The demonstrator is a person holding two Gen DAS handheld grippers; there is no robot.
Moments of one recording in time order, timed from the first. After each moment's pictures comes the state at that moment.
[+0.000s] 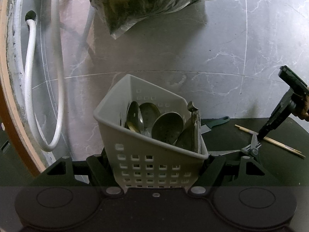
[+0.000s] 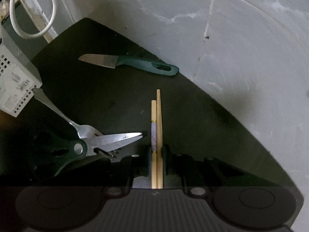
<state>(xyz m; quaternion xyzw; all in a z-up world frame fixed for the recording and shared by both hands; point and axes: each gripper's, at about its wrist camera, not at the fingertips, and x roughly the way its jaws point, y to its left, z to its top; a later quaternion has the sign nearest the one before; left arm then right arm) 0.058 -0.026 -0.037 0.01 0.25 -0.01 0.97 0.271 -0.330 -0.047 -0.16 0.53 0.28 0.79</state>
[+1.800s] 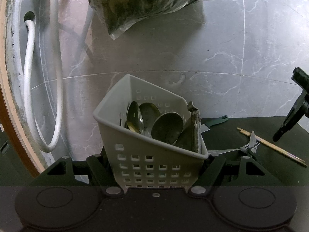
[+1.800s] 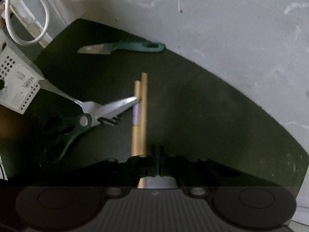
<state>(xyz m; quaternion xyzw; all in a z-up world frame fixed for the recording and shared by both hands) 0.058 -0.025 -0.038 0.02 0.24 -0.02 0.97 0.239 -0.363 -0.054 -0.12 0.56 0.25 0.78</state>
